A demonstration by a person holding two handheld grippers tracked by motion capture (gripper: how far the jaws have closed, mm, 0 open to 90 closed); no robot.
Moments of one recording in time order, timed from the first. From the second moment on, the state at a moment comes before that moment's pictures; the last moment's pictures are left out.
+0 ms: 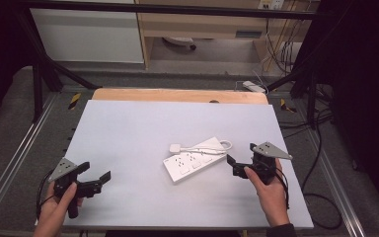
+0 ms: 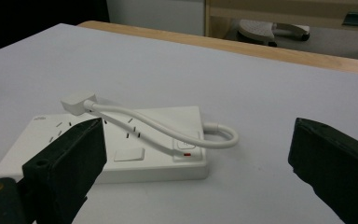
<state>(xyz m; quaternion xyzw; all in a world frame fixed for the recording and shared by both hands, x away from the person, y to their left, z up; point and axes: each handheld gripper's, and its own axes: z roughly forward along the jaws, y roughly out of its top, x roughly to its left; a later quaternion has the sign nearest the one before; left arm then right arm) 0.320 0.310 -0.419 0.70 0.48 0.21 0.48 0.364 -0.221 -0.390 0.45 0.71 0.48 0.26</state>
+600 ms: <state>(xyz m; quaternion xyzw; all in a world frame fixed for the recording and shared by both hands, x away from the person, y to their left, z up) 0.320 0.310 -0.419 0.70 0.48 0.21 0.48 0.375 -0.199 -0.377 0.43 0.71 0.50 0.25</state>
